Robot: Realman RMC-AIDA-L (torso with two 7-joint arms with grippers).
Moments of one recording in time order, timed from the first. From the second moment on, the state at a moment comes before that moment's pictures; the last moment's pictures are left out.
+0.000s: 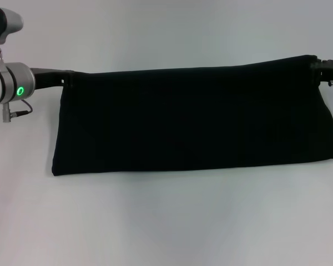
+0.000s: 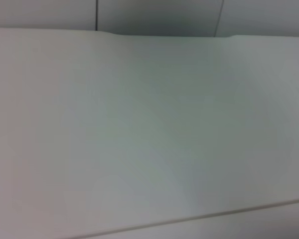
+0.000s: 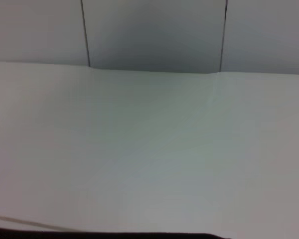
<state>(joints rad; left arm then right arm) -0.85 -2.06 0.55 0.55 2.41 0.64 -1.99 0.89 2.02 -0.20 -0.33 -2.17 -0.55 1.32</state>
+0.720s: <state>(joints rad) -0.87 -2.09 0.55 0.49 2.41 0.52 -1.97 0.91 2.02 -0.22 -0.28 -2.17 -0.48 1.31</state>
